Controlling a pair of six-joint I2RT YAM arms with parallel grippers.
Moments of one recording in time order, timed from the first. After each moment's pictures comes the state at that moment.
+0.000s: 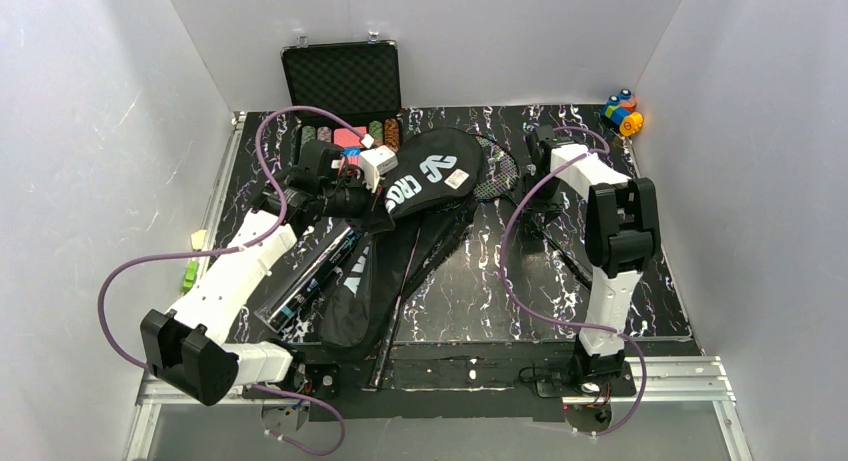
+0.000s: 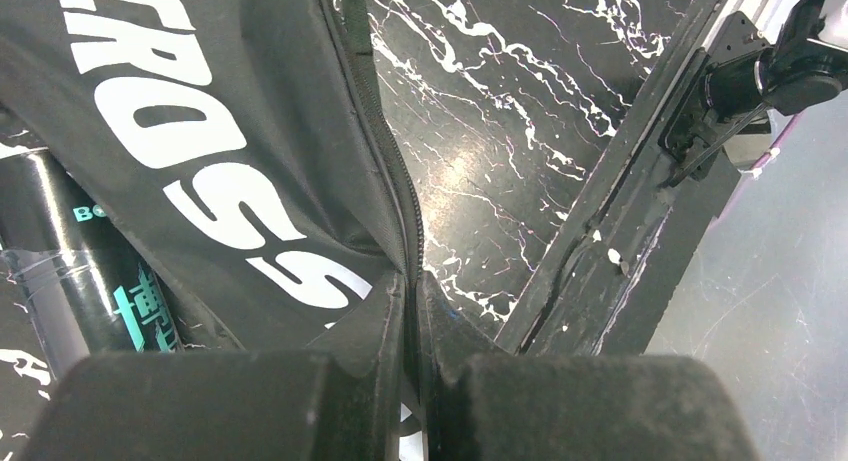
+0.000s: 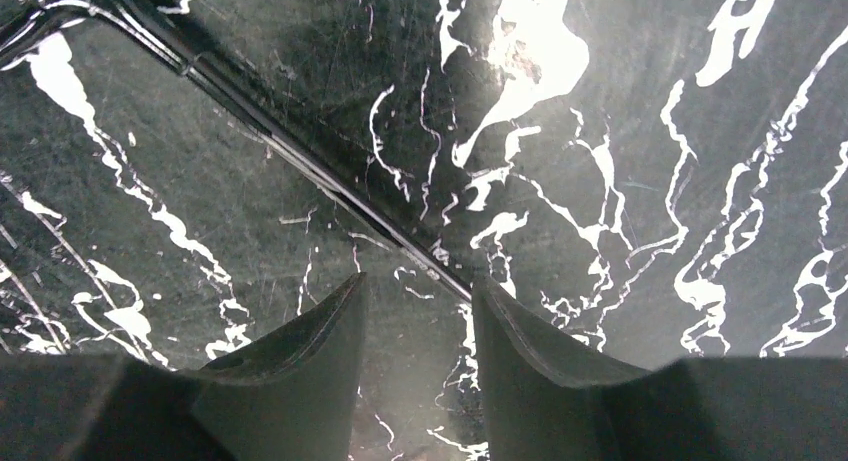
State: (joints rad) left arm -0.45 1.27 1.22 -0.72 0.59 0.13; right arm 0.20 1.99 1.50 -0.92 0.09 0.24
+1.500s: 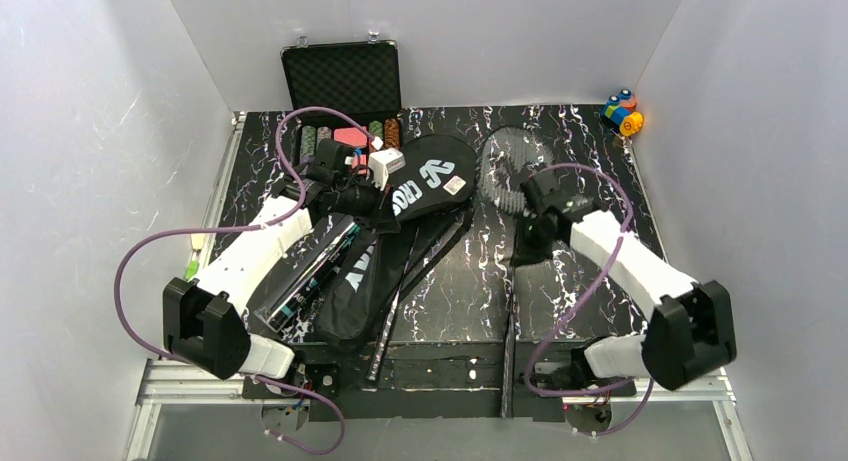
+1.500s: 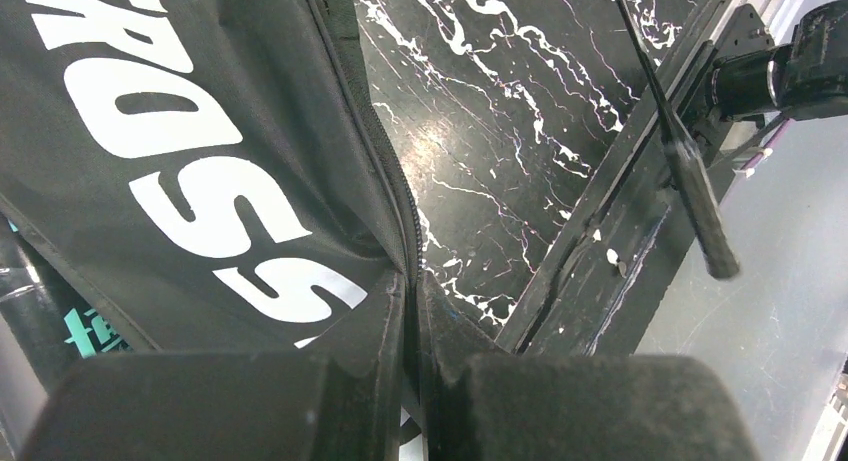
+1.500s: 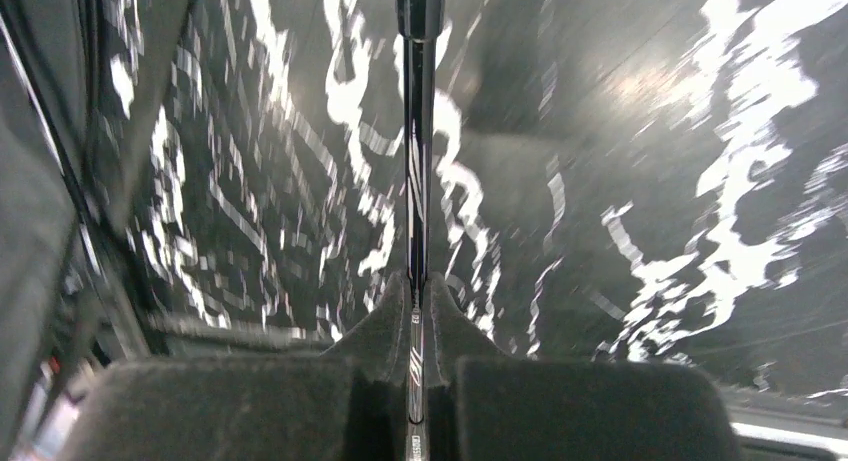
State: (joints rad) left arm -0.43 1.38 1.22 -0.69 0.62 0.10; right arm 0.38 1.37 1.05 -0.87 -0.07 0.51
